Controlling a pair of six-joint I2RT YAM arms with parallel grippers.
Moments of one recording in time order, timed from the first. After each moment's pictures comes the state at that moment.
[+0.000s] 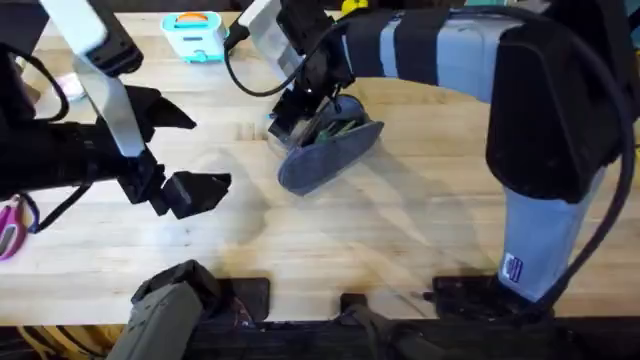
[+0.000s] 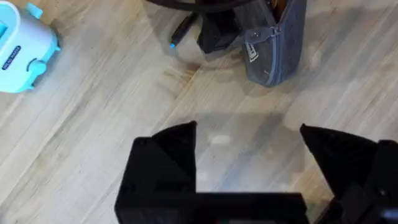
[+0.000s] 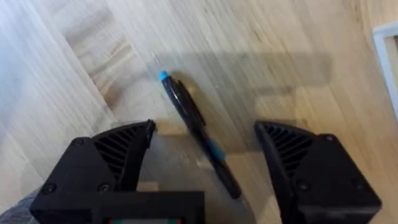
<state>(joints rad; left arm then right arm) 0.47 0.97 0.97 -1.29 0.69 1.31 0.67 2.19 1.66 -0.56 -0.15 -0.31</state>
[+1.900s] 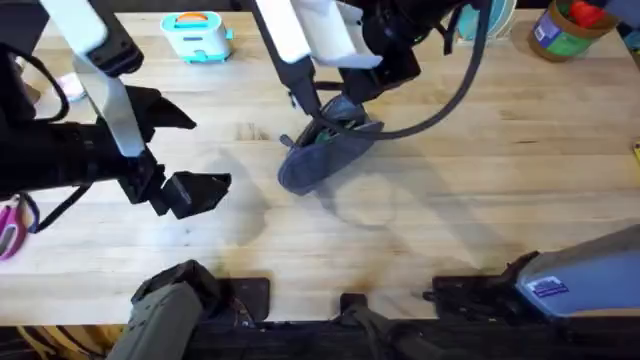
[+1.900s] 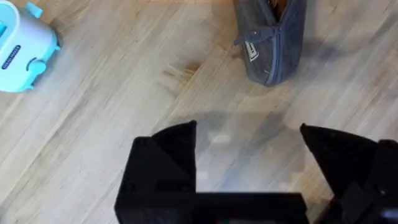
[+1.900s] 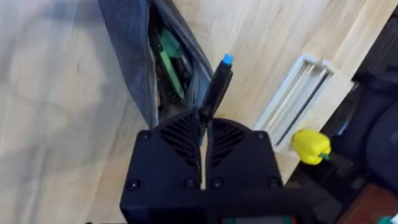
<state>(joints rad) 0.47 0.97 0.97 -1.29 0.69 1.31 0.62 1.72 1.72 -1.18 -0.13 -1.36</state>
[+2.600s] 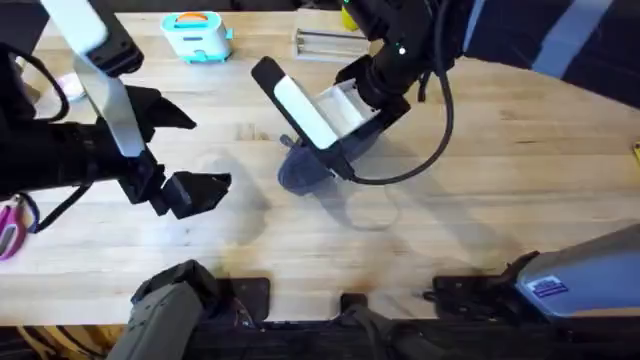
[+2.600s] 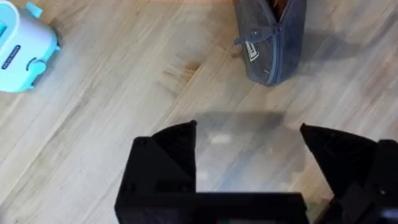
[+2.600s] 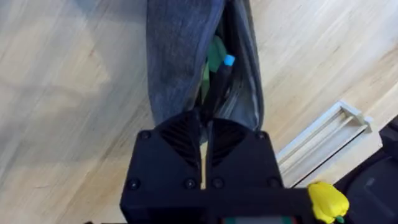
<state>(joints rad) 0.47 0.97 0.97 -1.29 0.69 1.31 0.62 1.72 1.43 -0.99 -0.14 -1.63</state>
